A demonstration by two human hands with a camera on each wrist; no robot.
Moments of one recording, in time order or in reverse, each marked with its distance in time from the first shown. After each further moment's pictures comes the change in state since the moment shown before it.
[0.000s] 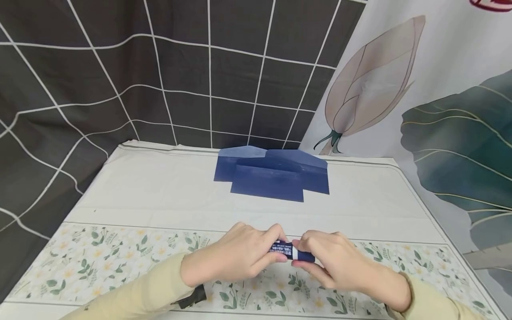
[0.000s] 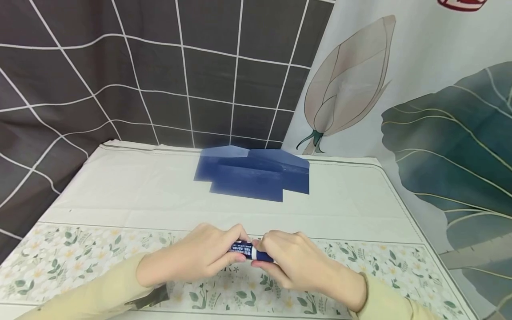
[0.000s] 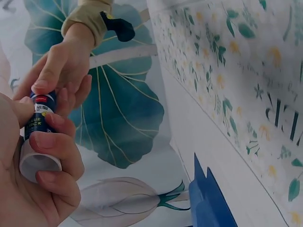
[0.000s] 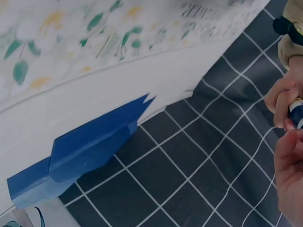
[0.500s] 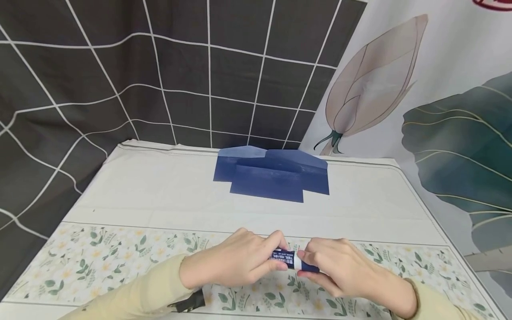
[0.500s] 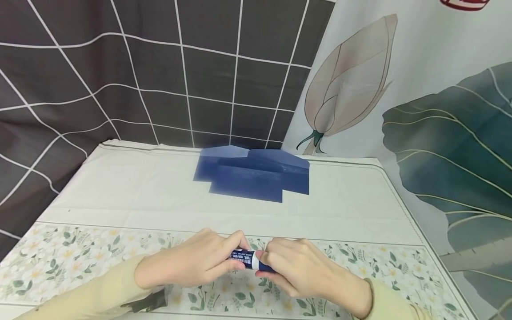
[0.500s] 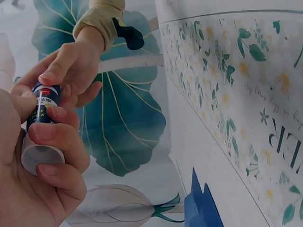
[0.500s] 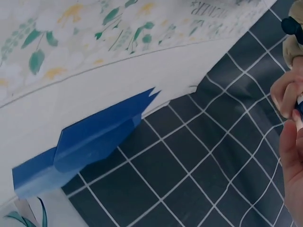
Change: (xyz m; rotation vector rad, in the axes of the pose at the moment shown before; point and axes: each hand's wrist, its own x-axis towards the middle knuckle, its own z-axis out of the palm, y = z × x) left_hand 0.000 0.001 0.002 -0.069 -0.062 0.037; right_hand -0.004 0.001 -0.005 -0.015 0.043 -0.143
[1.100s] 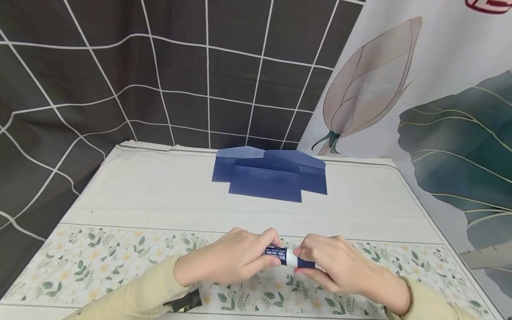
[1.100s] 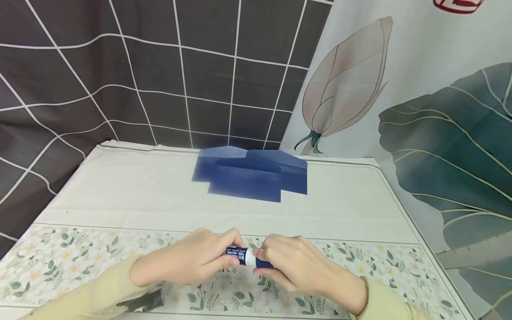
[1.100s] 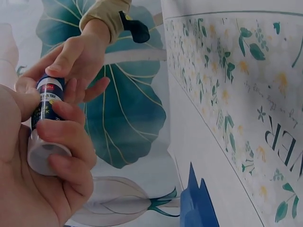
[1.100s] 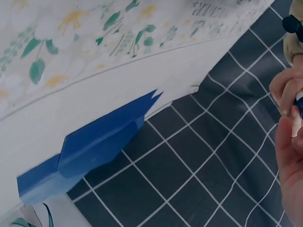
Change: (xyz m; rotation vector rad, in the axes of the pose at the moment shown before) left_hand -0.006 -0.006 0.000 -0.062 0.004 -0.012; right_hand -0.003 -0.001 0.003 0.051 -0.027 0.076
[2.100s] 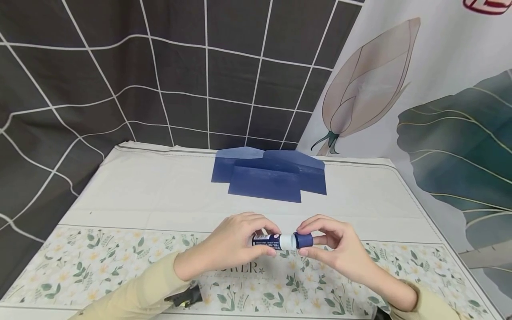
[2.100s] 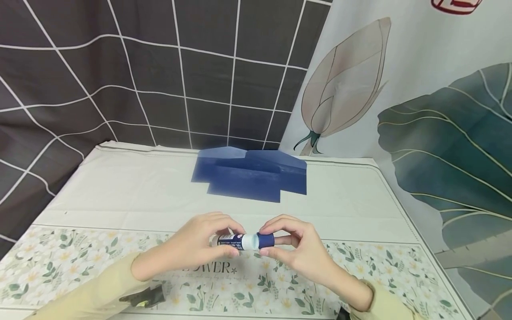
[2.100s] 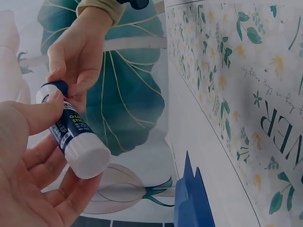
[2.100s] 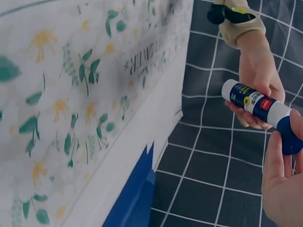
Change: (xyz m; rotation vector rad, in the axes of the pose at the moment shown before) left_hand 0.004 -0.013 0.000 -0.034 0.301 -0.071; right_hand -0.005 -0.002 -0.006 0.721 0.215 0.697
